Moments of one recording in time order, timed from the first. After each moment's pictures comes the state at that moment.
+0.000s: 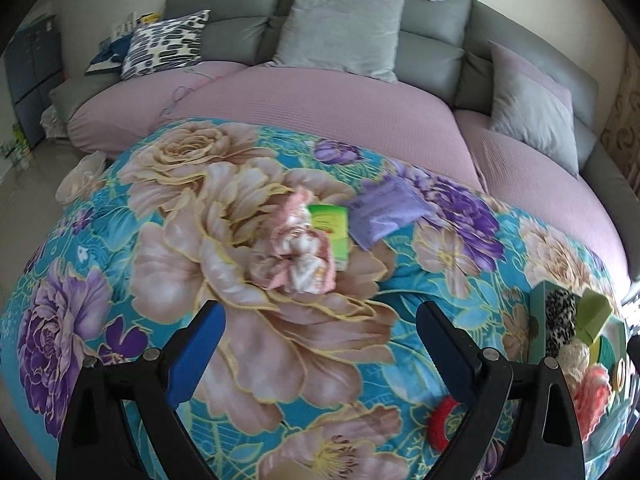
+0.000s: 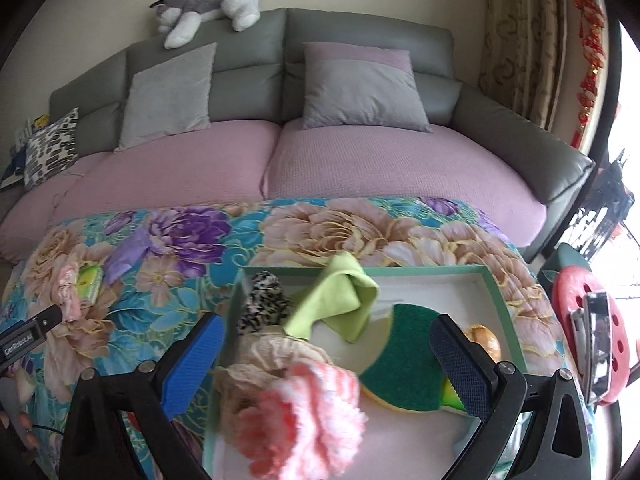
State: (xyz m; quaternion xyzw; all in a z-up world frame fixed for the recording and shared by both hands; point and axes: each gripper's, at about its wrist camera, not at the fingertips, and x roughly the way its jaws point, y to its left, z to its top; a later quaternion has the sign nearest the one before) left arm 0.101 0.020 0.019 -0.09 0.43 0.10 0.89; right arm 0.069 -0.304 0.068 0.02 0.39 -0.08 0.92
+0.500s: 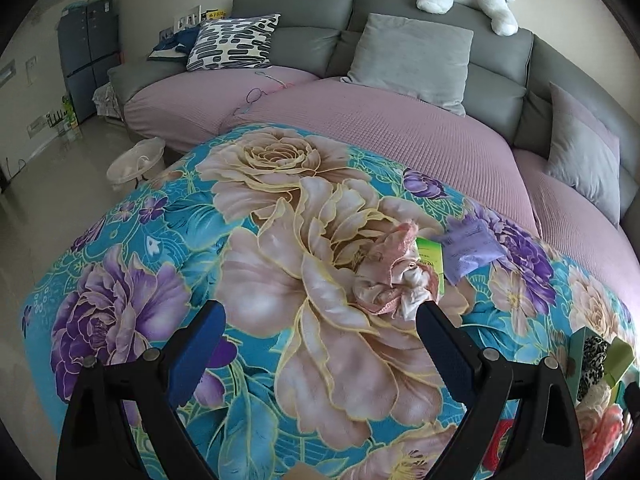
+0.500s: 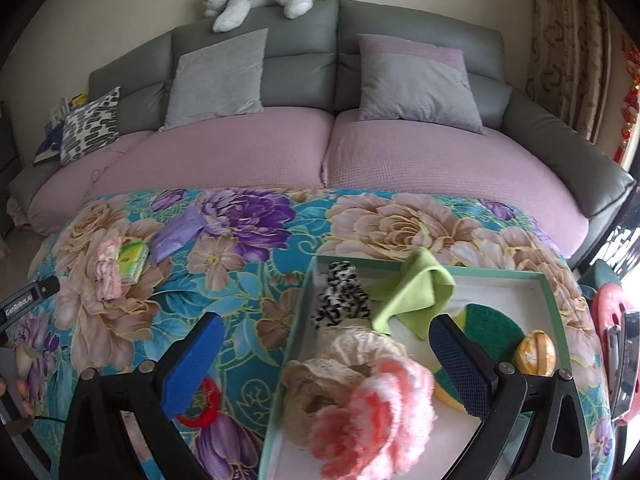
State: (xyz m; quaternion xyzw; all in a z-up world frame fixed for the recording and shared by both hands) left arm 0.082 0.082 0.026 -0.12 0.40 0.19 0.89; right arm 0.077 -0.259 0.059 0.01 0.40 0.00 0.92
